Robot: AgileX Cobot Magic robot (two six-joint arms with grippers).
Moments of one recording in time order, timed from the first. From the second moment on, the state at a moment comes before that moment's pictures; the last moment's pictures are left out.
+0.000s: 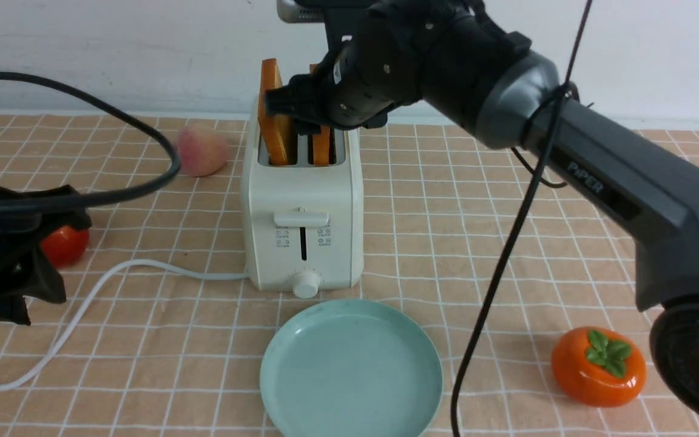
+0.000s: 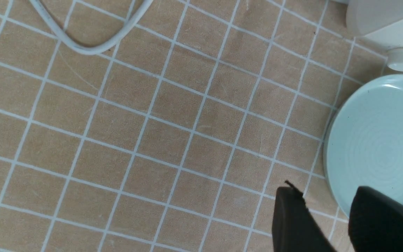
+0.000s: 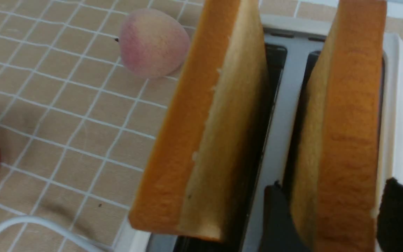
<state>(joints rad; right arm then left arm) 0.64 2.26 -2.32 -0.20 0.84 0.41 -0.20 1.12 -1.10 -0.02 1.12 -0.64</state>
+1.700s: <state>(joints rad) 0.56 1.79 -1.23 0.89 0.70 -0.23 -0.20 1.12 -1.10 -0.05 1.14 -0.64</state>
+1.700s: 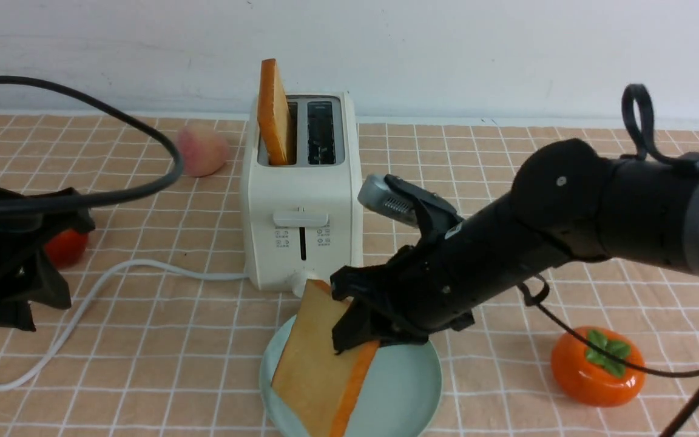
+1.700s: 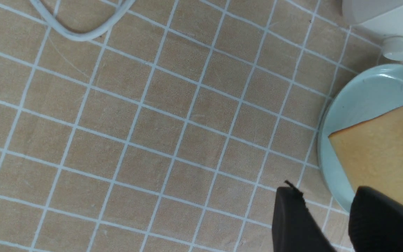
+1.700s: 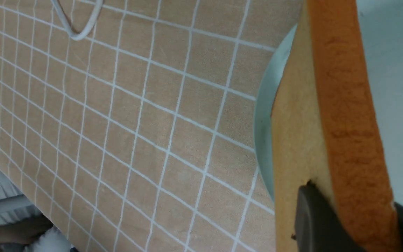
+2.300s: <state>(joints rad) 0.54 1.55 -1.29 0.30 0.78 -0.26 -0.20 1.14 -1.10 -0.12 0.97 -0.49</state>
